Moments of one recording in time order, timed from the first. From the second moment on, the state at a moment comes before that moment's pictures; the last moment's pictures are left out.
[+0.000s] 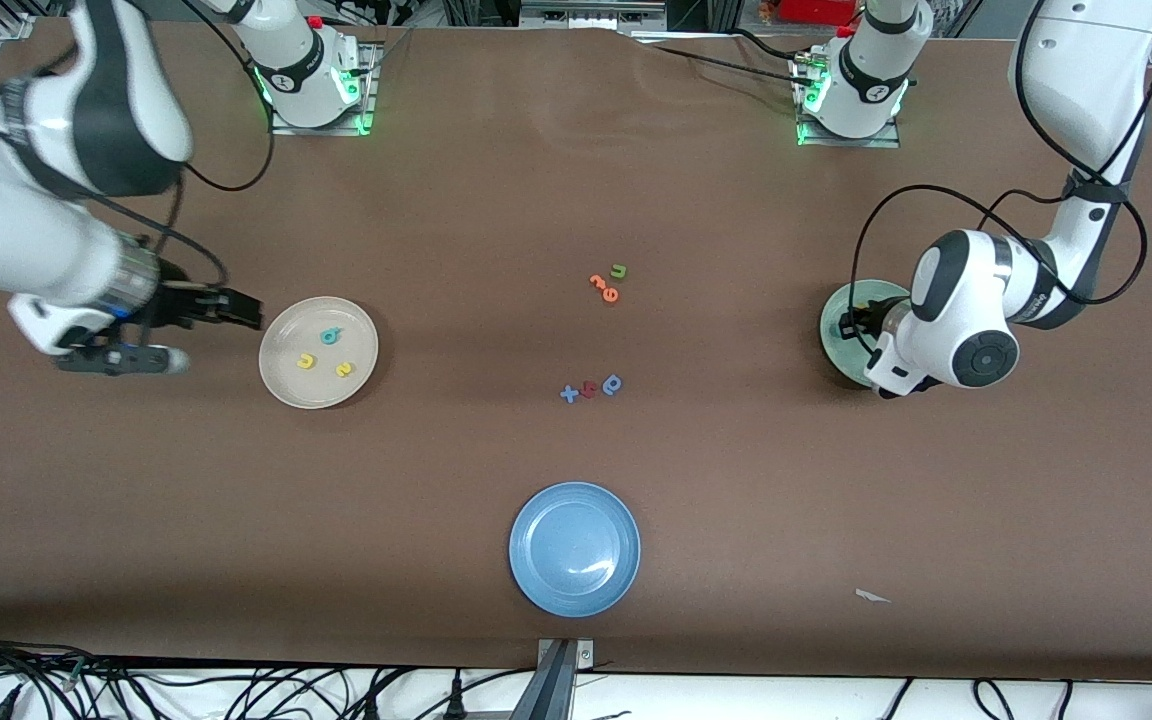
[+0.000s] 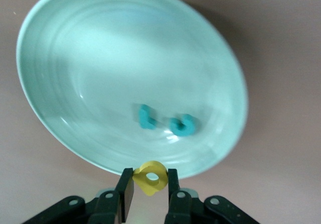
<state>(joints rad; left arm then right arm) 0.12 0.48 -0.20 -1.95 0.06 1.85 -0.44 0.08 0.16 -0.02 -1.74 0.09 1.81 0.01</state>
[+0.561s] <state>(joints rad) 0.16 0.48 -0.21 -1.85 0.07 1.71 -0.39 0.03 -0.03 0.00 -1.73 -0.03 1.70 -0.11</state>
